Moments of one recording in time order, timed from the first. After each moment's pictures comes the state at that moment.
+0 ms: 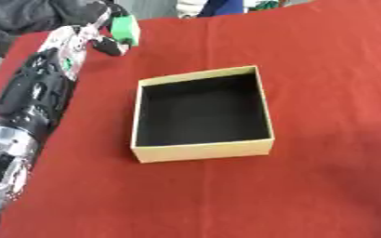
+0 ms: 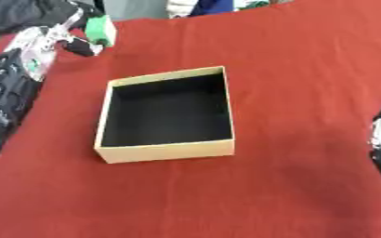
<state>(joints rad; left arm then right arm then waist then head) -1.07 0.62 0.06 -0.74 -0.93 -0.20 -0.14 -0.29 -0.22 0.14 -1.89 0.47 0.12 -0.32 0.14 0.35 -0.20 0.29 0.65</state>
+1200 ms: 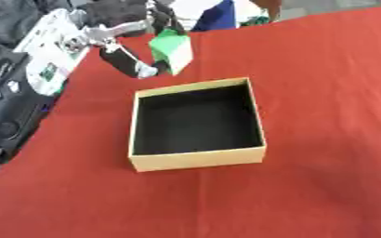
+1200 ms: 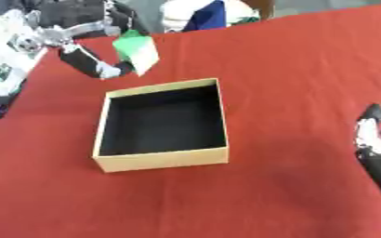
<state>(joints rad) -0.84 0.76 -0.30 -1.56 -0.58 -0.39 -0.49 -0.30 -0.22 0.14 -1.89 0.48 0.11 -0.31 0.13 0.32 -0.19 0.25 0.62</state>
